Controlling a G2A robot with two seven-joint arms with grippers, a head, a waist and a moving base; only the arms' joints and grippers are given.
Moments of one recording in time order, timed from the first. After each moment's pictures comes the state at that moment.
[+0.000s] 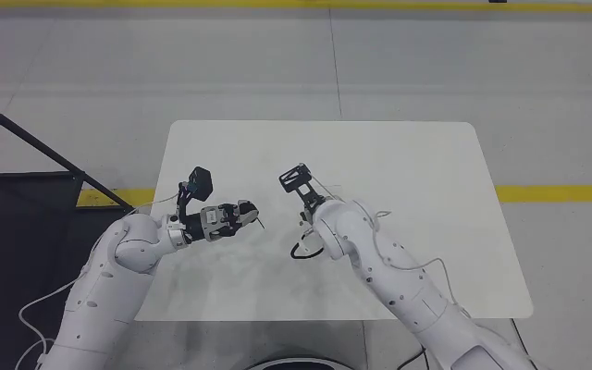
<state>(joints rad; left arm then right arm) 1.14 -1.04 -1.36 -1.42 0.48 -1.01 -0.52 -0.74 -1.43 0.75 -1.45 -1.28 0.18 1.10</state>
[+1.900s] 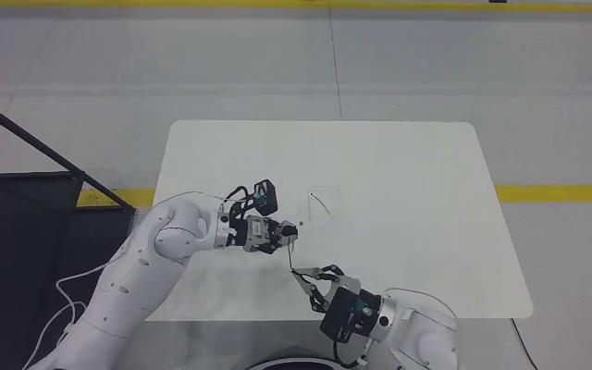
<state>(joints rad) 0.97 -1.04 -1.07 -1.51 0.51 -0.92 -0.77 -1.60 -1.22 1.19 -2.08 -1.66 -0.64 -0.11</state>
